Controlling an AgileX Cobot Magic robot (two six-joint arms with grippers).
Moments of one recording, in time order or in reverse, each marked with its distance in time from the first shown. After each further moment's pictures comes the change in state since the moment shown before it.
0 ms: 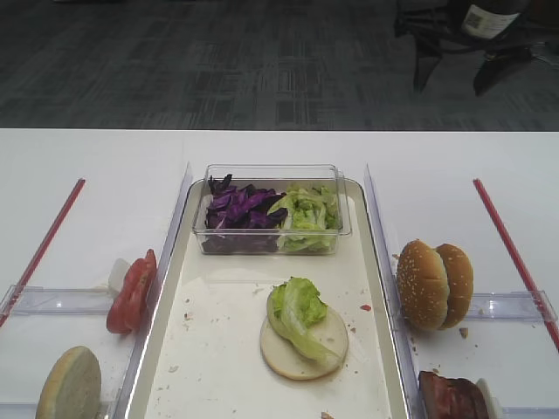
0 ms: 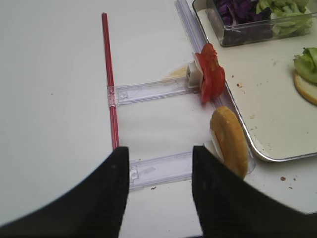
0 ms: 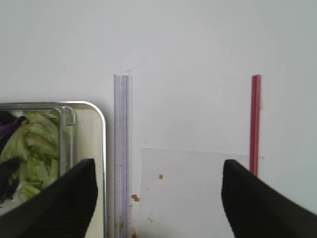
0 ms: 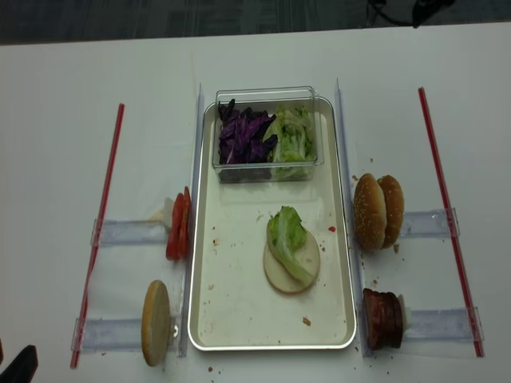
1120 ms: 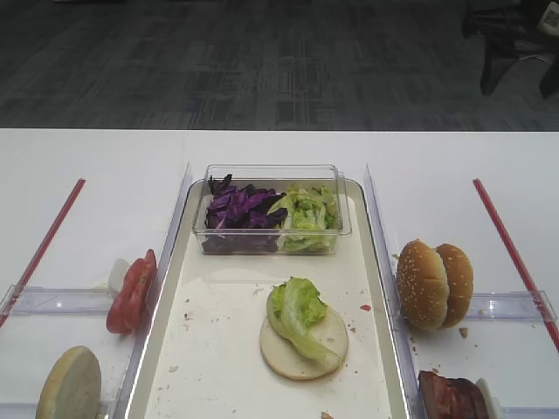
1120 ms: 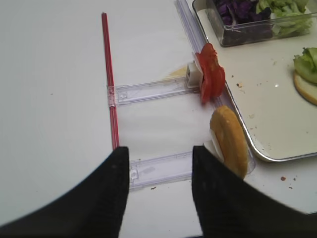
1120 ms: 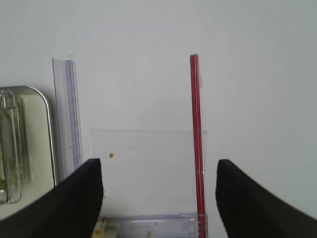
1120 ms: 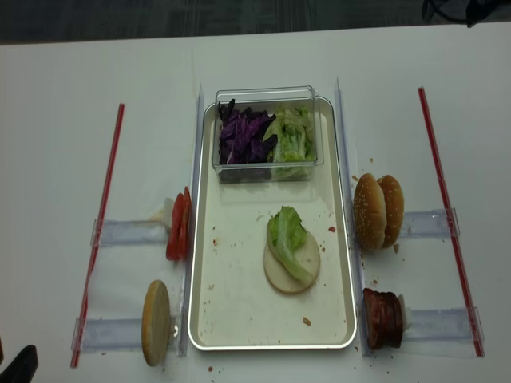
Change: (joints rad) left arm 0.000 0.000 0.000 0.000 0.000 0.000; right arm -0.146 -0.104 0.126 0.001 0.000 -0.102
